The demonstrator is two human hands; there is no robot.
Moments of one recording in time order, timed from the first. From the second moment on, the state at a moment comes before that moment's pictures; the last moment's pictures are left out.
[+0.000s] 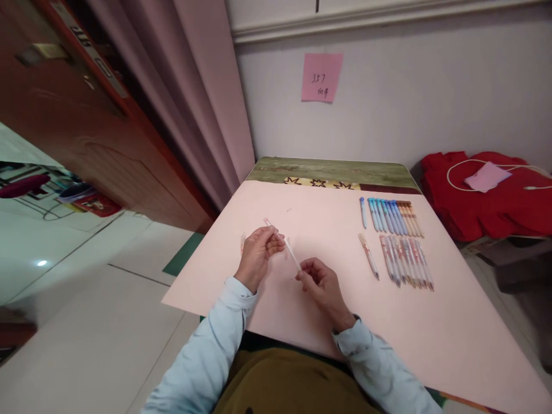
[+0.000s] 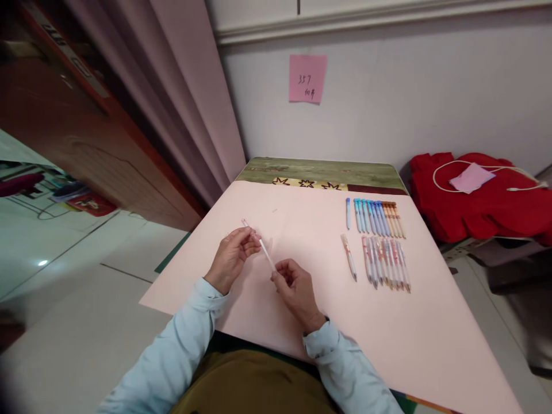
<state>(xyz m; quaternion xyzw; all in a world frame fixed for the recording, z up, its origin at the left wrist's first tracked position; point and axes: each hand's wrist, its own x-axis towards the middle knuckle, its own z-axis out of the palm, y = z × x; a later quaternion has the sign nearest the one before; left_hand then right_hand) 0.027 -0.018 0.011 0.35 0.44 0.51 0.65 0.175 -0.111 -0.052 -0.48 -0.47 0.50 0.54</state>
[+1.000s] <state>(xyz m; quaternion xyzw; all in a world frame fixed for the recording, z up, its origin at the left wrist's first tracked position) 0.050 -0.055 -0.007 0.33 0.44 0.49 0.68 0.178 -0.108 -0.050 -0.55 -0.39 0.37 0.64</state>
